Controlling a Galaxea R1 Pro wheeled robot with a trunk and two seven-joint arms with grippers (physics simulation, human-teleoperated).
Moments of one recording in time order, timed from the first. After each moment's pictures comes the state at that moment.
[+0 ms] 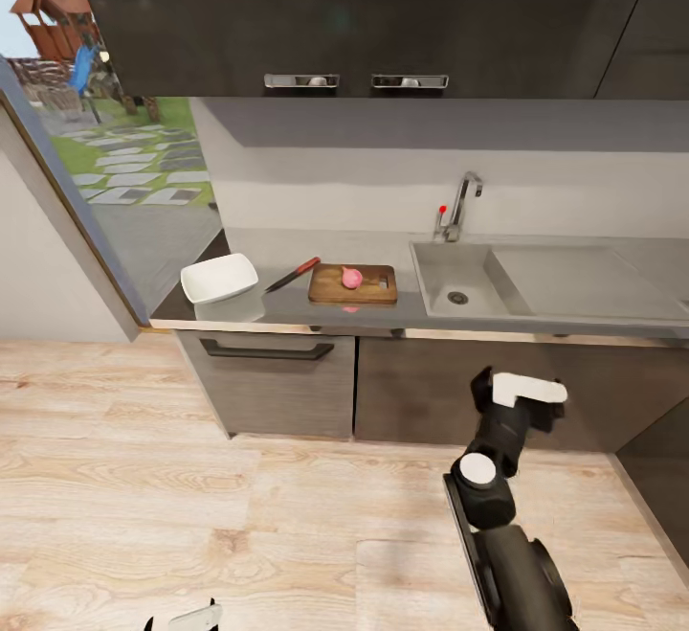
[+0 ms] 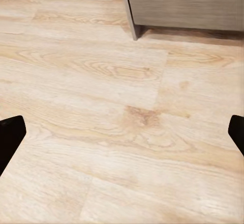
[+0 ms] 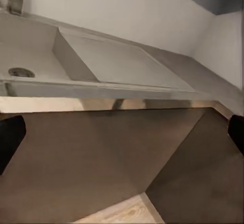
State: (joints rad) left arm -0.38 -0.03 -0.06 0.08 0.03 -0.85 0.40; right arm -0.31 0.17 0.12 -1.62 0.42 0.41 -0.70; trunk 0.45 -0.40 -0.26
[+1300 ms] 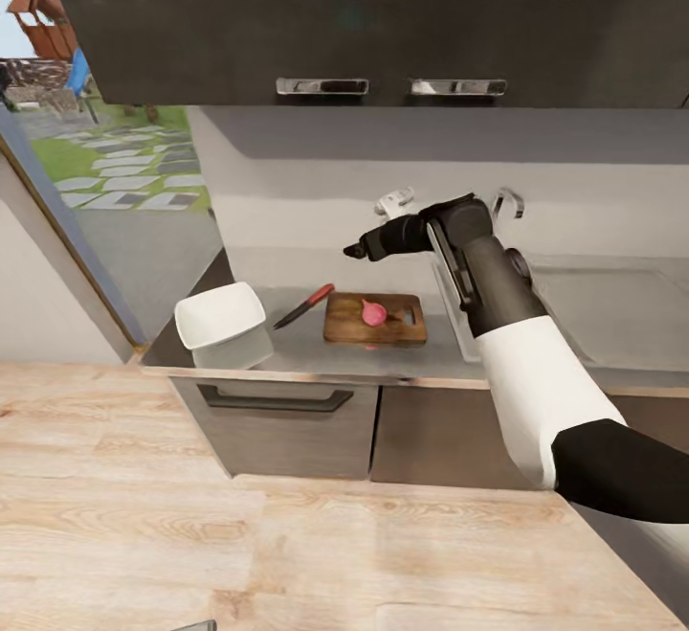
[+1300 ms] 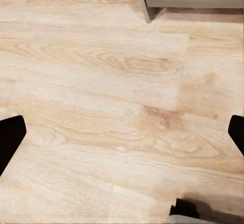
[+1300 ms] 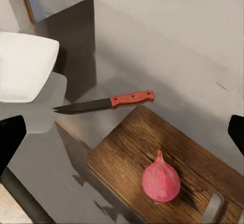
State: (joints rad) left arm -0.38 -0.01 -0.06 0.08 0.03 -0.65 0.40; right arm -1.33 0.11 0.20 -1.05 0.29 0.91 0.65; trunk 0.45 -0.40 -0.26
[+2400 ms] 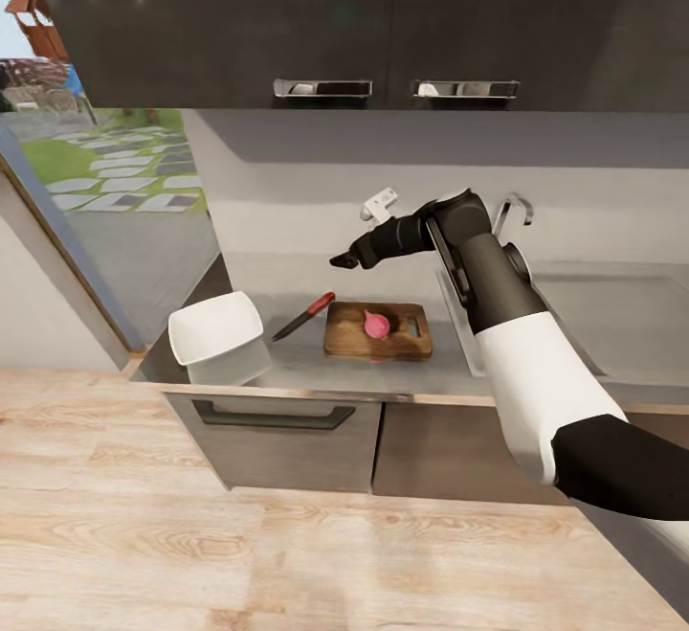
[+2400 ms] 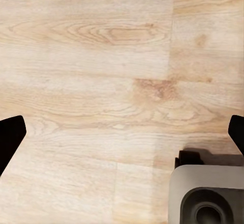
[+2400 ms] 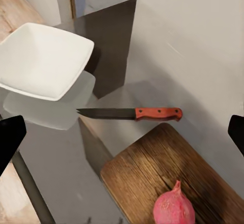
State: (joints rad) left arm -0.38 0.10 -0.06 0.08 0.03 -0.47 0.15; right arm -1.35 0.11 0.22 -1.04 0.41 0.85 0.93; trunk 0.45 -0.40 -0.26
